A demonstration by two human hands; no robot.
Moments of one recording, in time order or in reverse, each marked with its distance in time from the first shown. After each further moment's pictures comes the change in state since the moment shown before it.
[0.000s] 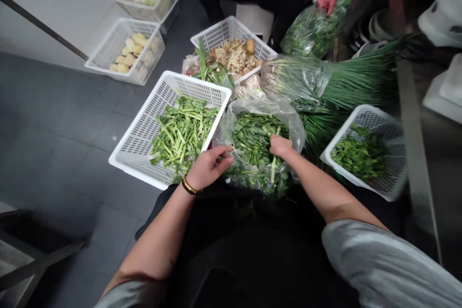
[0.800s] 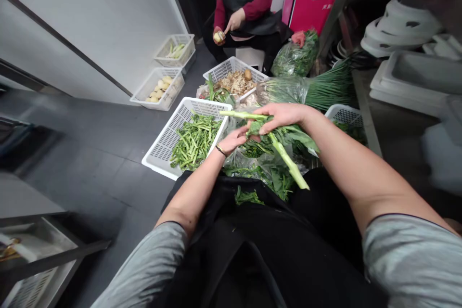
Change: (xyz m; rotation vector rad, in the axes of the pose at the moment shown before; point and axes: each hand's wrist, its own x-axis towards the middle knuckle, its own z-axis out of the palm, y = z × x) left_hand 0.052 0.048 0.049 -0.847 -0.285 0.056; right_hand -0.178 0.032 -0.197 0.484 0.013 -0.918
